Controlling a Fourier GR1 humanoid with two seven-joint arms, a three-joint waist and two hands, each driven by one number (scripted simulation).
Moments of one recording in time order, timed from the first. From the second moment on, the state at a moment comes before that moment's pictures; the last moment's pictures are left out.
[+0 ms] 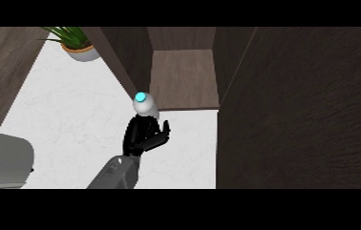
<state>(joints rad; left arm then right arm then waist) -0.37 0.00 -0.31 -0.66 0.46 0.22 -0.61 0.97 -0.10 0.20 -2.46 -0.09 0.34 -0.24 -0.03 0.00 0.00</state>
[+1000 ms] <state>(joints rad) -0.89 0.03 -0.41 -0.50 0.49 0.65 -0.34 0.92 -0.11 0.13 -2.45 -0.13 0.37 -0.26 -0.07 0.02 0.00</state>
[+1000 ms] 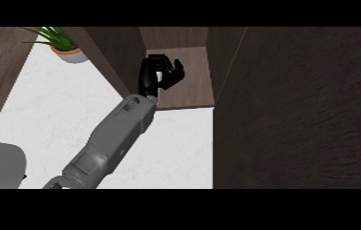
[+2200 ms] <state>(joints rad) -1.18 0.06 -0.26 -0.15 0.47 0.65 -0.52 0.91 -0.13 0.08 -2.42 -0.17 0.44 -0.28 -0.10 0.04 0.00</state>
